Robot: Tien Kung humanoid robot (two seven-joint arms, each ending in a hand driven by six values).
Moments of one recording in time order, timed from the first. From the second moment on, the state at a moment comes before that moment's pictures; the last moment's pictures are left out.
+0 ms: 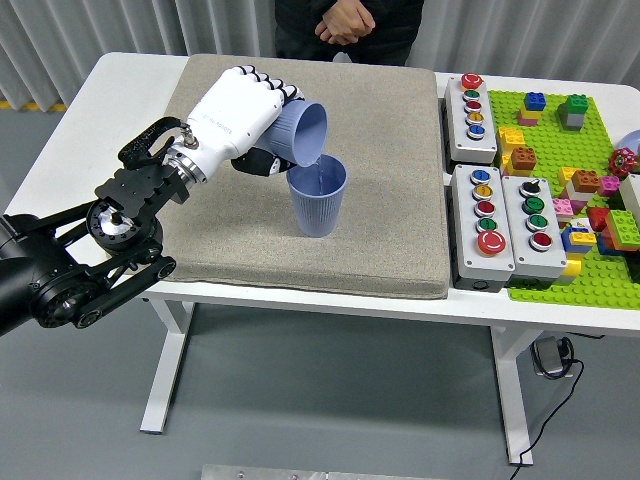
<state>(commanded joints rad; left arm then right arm) -0.79 0.40 -0.60 -1.23 2.27 0.30 0.20 0.20 -0.11 1.90 0.18 -1.42 -0.17 -0.22</state>
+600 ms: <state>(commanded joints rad) -0.83 0.43 -0.55 -1.24 2.27 0.28 0.21 0.20 -0.11 1.90 0.18 -1.42 -0.17 -0.22</state>
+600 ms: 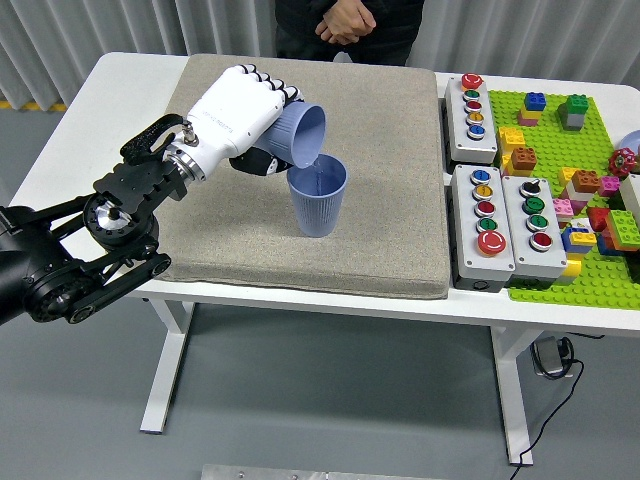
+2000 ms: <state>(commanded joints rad) -0.90 0.47 -0.45 -1.25 2.27 0.28 0.23 0.19 -0.11 1.90 0.18 -1.41 -0.17 -0.22</state>
